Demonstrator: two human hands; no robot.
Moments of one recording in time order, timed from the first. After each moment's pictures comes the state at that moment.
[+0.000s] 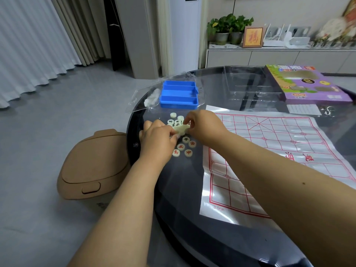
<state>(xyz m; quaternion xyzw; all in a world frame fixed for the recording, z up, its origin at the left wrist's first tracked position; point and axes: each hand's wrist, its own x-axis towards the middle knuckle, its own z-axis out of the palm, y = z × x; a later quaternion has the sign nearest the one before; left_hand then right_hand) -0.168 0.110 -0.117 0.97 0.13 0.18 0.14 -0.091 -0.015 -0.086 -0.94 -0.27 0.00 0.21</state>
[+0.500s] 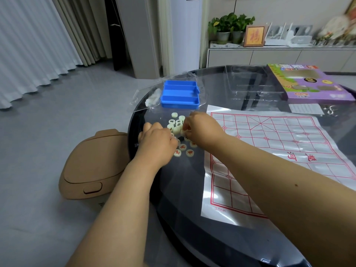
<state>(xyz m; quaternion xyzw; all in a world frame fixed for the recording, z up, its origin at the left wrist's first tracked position) -0.178 0.115 -0.104 0.98 0.13 0.08 0.11 -0.096 -0.008 -0.092 -0.93 -0.33 -0.04 0.14</state>
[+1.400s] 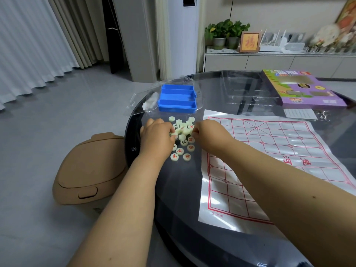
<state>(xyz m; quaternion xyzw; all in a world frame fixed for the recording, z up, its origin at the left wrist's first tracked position) -0.151 0.115 -0.111 0.97 0.11 0.19 0.13 -0.090 -0.024 -0.094 -0.97 -0.24 0.02 0.10</state>
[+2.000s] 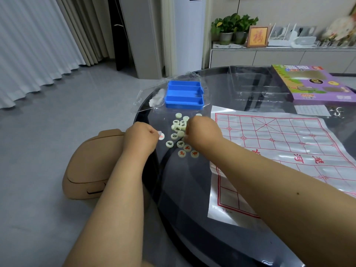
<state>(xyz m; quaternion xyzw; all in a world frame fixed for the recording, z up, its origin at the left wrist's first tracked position) -0.175 0.157 -0.102 0.91 0.25 0.14 0.29 -0.102 0.015 -0.093 -0.97 -0.23 0.03 0.10</state>
